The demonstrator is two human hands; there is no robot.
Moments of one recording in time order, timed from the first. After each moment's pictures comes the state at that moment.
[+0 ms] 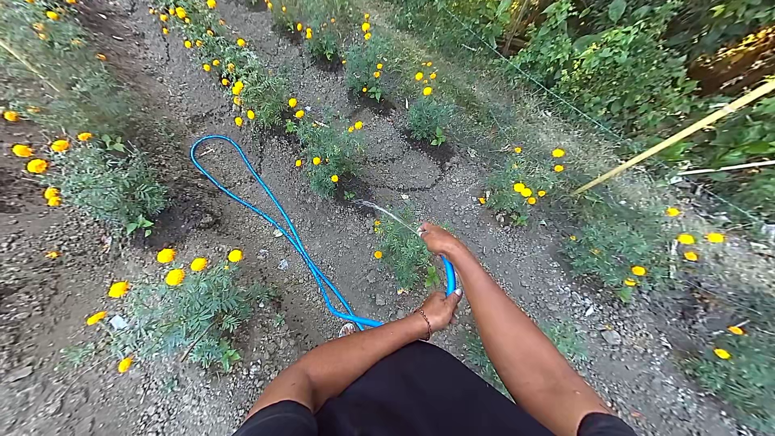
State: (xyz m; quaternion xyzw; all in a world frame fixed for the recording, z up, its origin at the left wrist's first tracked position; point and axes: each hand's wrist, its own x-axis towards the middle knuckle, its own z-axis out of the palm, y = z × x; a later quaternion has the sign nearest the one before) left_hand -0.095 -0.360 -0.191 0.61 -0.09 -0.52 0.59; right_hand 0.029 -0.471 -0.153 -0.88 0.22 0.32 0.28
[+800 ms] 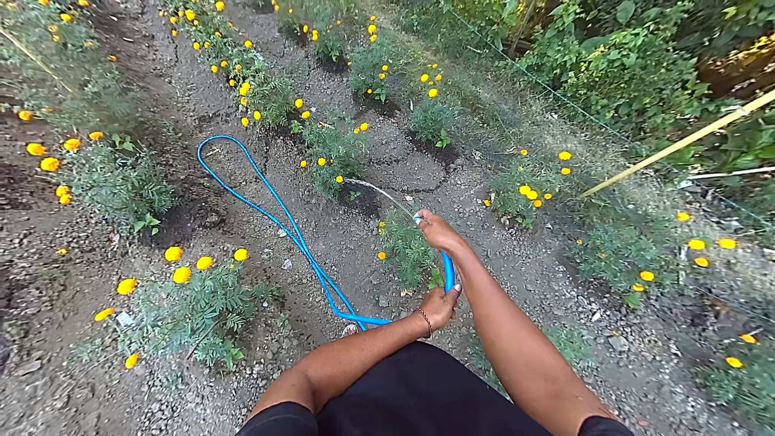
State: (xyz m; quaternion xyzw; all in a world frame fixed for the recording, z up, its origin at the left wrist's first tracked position) left_hand -0.087 -0.349 -0.189 0.63 -0.10 -0.47 0.62; right_hand 0.037 -0.447 -0.132 -0.90 0.18 0.22 0.34
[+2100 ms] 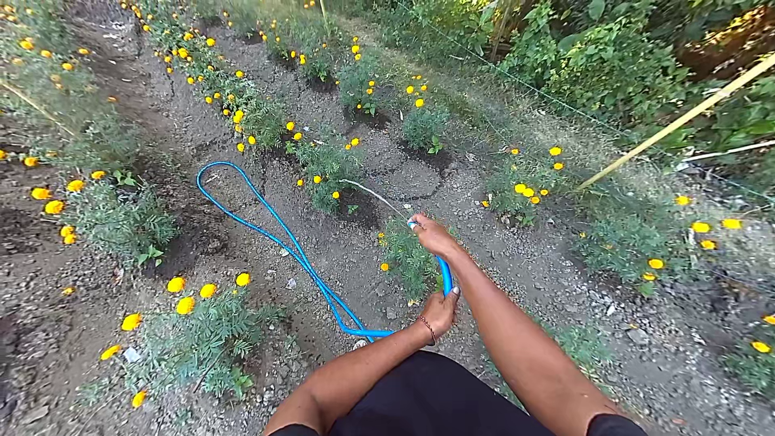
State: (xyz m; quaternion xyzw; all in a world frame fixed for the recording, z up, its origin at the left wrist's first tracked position) left_hand -0.081 -0.353 -0.191 0.62 -0.08 -0.45 0.64; right_hand 0.045 -0.448 -0.125 -0.91 0.16 0.19 0.34
